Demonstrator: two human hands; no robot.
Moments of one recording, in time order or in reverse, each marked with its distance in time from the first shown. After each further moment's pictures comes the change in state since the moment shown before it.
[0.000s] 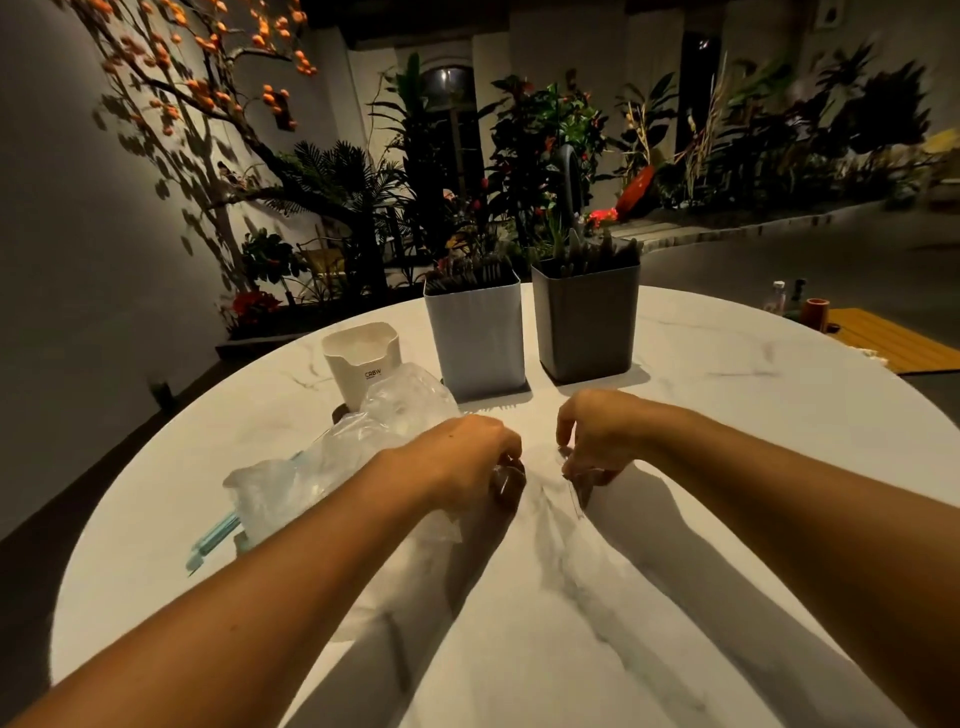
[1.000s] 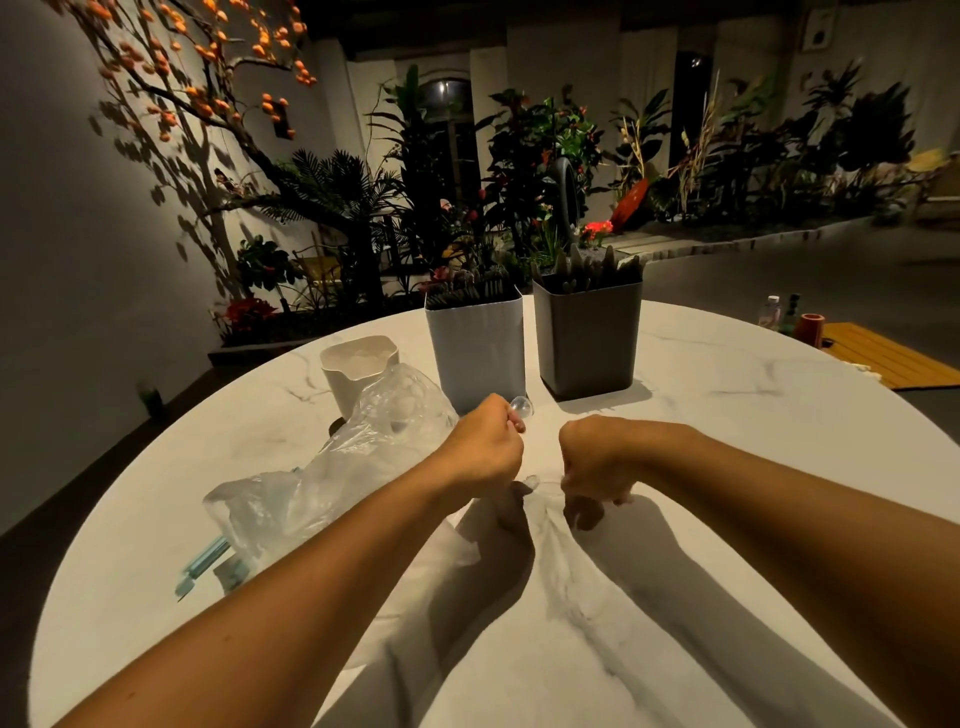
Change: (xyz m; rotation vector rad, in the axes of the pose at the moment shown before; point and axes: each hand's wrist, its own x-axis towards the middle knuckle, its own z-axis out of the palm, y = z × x) left_hand 0.014 0.026 -0.012 -0.729 0.280 -0.295; right_hand -0.006 -0.014 -0.005 -0.095 -0.060 -0.027
